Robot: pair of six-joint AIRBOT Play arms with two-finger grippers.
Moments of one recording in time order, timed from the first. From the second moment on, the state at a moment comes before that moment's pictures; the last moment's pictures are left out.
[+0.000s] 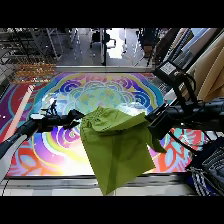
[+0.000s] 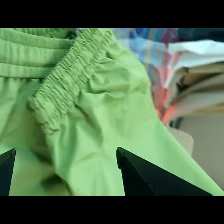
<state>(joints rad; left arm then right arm) -0.03 -1.59 1.06 0.31 -0.88 -1.17 0.51 -0.96 1.58 -1.45 1.50 1.34</state>
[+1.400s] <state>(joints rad) -0.03 -1.27 1.55 -0.09 -0.98 -1.04 0.50 -0.70 1.60 -1.99 1.17 1.55</state>
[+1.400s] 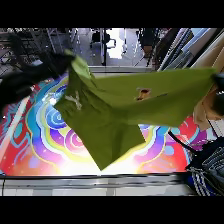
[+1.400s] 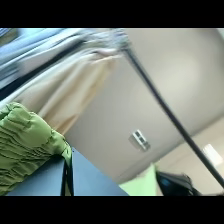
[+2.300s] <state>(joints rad) 0.00 -0.87 1.47 0.11 -0.79 -1.13 0.49 -0.90 1.88 -2.07 0.85 1.46</state>
